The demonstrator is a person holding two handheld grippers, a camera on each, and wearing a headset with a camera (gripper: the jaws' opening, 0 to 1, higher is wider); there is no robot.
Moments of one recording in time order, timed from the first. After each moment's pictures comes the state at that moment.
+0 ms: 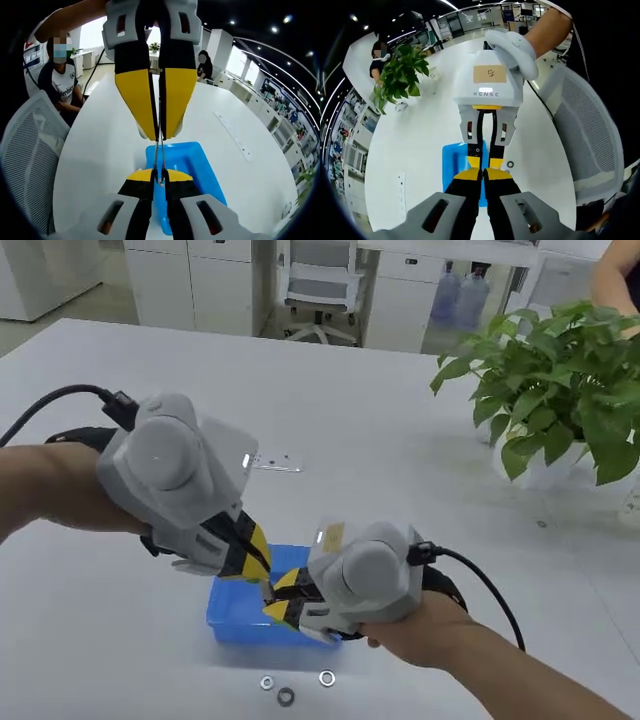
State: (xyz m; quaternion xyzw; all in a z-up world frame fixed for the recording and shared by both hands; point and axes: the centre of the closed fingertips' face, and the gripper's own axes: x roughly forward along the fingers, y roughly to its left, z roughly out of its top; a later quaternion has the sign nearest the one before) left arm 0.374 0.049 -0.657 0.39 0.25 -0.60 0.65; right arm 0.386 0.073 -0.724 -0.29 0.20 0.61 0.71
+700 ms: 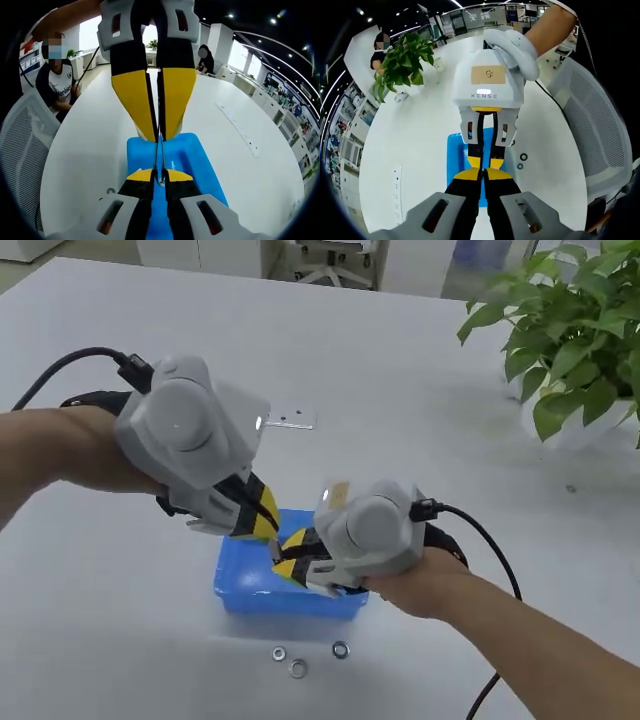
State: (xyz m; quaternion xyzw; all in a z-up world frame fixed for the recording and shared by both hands) left arm 0.409 0.059 -0.691 0.38 0.27 -0.60 0.65; right arm 0.417 0.083 -0.759 -0.28 0.22 0.61 0.70
